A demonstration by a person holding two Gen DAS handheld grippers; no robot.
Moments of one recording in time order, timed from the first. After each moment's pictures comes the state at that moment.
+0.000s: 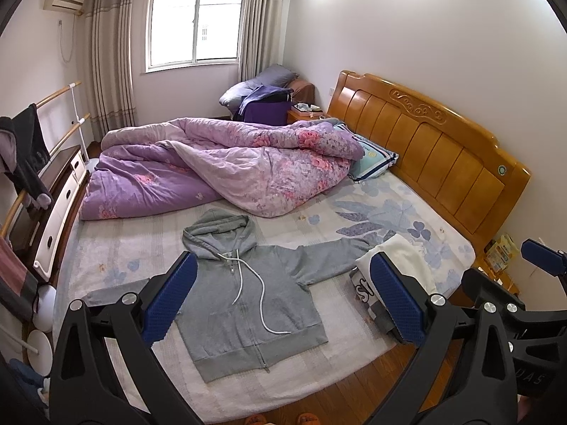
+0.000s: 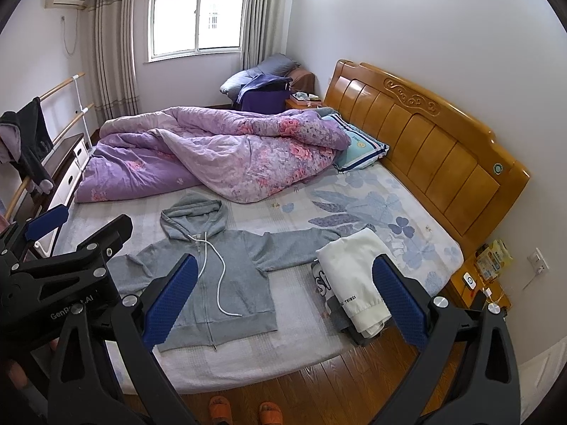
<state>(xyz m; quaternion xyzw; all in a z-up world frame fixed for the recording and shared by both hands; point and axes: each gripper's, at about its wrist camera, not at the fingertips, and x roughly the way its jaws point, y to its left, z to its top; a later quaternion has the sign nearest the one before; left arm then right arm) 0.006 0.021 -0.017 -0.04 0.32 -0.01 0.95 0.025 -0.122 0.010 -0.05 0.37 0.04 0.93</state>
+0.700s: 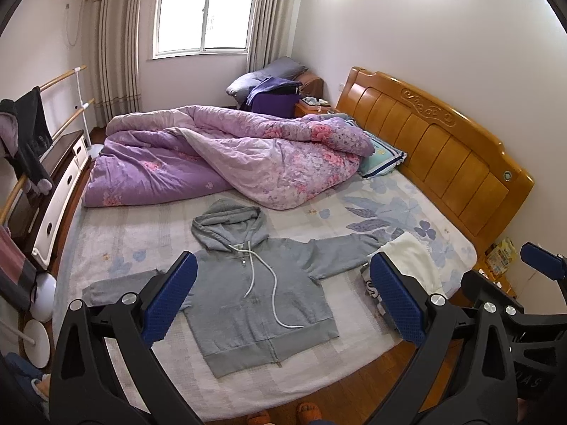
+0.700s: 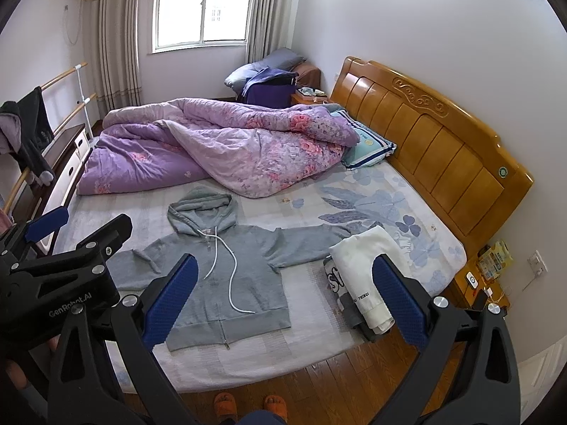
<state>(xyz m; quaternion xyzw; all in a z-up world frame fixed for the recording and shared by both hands) 0.011 0.083 -0.027 -0.07 0.34 0.00 0.94 0.031 -0.075 -0.008 -0.07 0.38 0.05 0.92</state>
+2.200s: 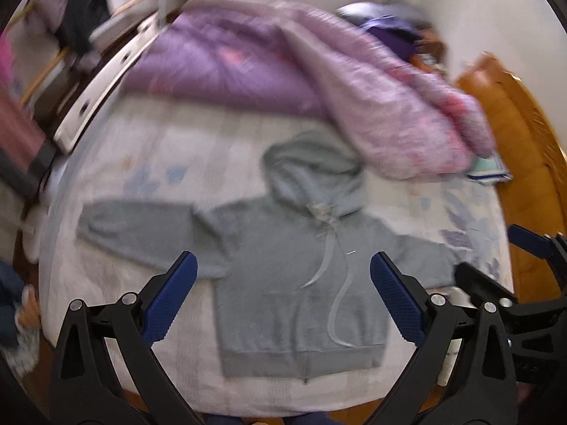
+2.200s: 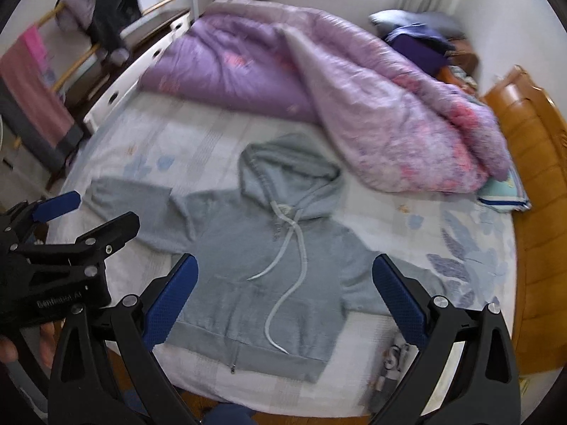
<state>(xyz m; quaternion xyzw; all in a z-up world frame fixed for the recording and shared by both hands) 0.211 0.294 -0.236 -0.22 0.51 0.16 0.82 0.282 0.139 -0.198 -0.24 0.51 0.28 0.78</state>
